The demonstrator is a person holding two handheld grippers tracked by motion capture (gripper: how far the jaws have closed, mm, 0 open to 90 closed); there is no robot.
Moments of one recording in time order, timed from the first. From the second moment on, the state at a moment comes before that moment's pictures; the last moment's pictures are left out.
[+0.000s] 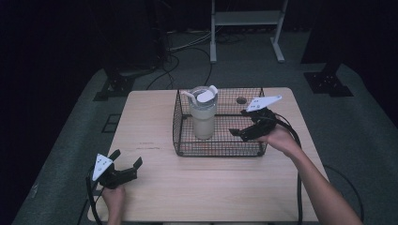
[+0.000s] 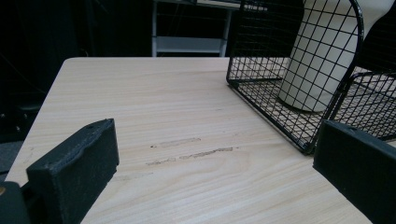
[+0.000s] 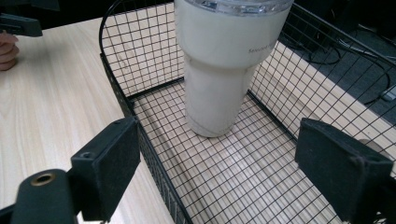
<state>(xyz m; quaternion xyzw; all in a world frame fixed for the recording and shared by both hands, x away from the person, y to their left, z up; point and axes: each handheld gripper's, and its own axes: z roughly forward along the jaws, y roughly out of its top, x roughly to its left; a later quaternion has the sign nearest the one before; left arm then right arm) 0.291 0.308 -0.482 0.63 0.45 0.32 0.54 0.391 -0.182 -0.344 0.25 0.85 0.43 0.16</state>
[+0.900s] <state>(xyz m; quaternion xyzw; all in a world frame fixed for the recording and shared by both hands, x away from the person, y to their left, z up) 0.290 0.307 -0.482 0.63 0.45 0.32 0.54 0.355 -0.204 -0.360 0.25 0.84 0.45 0.15</state>
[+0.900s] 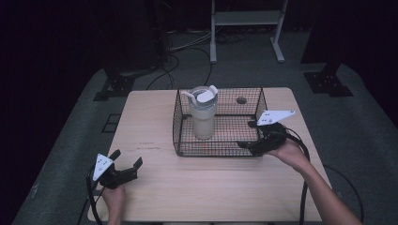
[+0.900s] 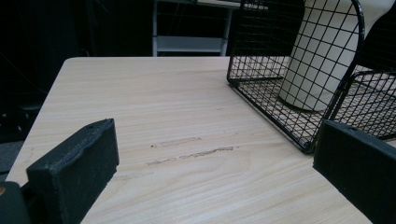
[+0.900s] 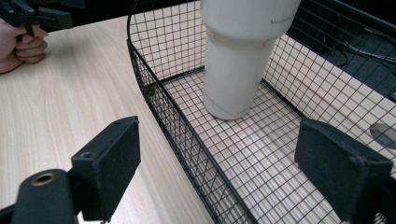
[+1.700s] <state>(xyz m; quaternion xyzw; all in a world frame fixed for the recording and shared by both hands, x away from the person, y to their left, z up) 0.290 0.306 -0.482 0.64 0.45 0.32 0.54 0.332 -0.218 -0.374 0.25 0.84 0.46 0.15</state>
